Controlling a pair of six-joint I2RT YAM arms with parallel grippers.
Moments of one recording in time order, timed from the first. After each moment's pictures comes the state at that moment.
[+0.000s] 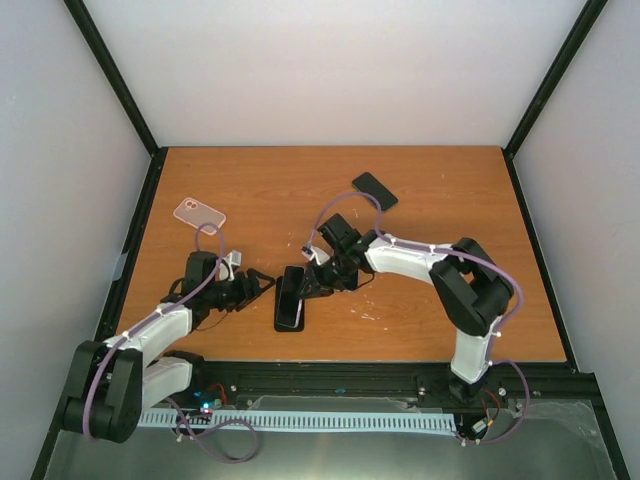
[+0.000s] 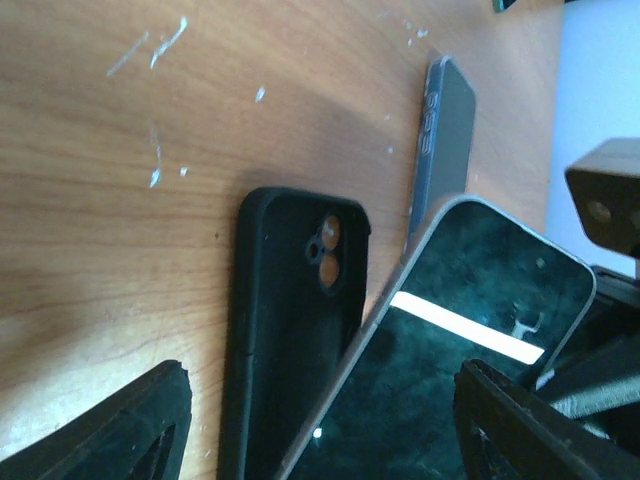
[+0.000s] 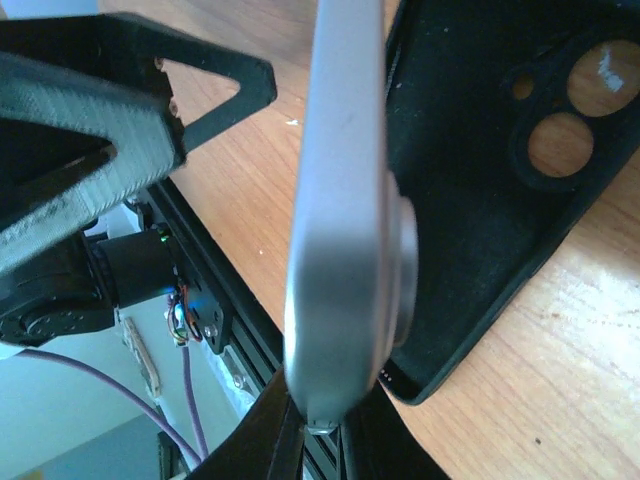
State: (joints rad) left arm -0.17 1.07 0.31 -0.03 0.65 -0.74; right arm 0.78 1.81 1.14 -0.40 -0.77 0.59
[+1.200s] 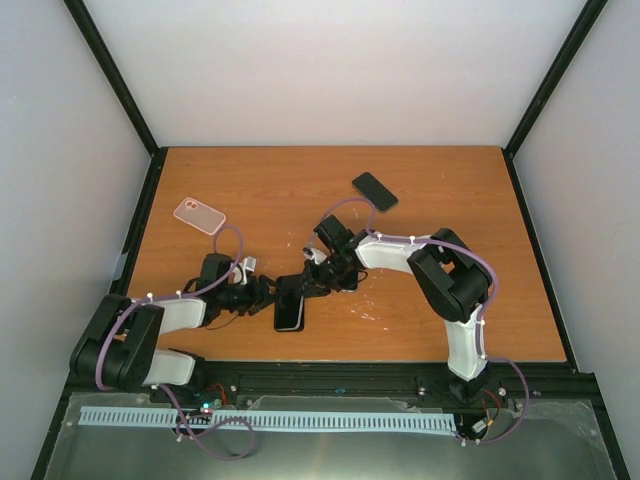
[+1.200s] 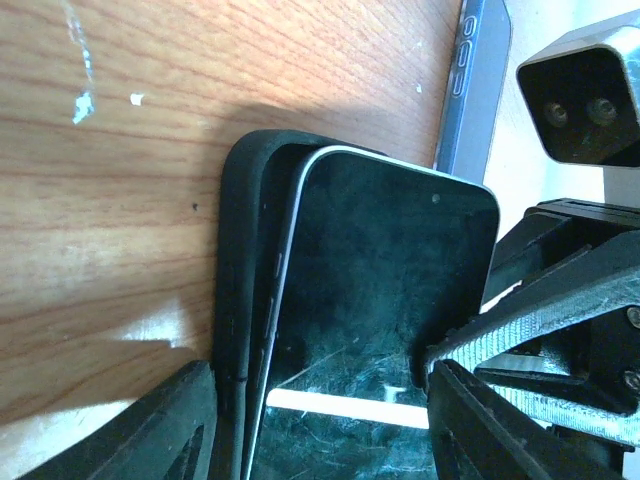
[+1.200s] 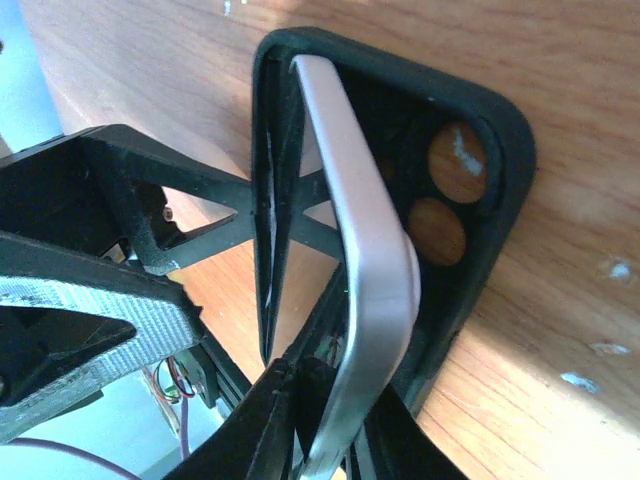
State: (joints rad) left arm -0.27 1.34 0.27 0.24 0.72 -0.82; right arm 0.76 1.99 1.21 -0.38 -0.76 0.70
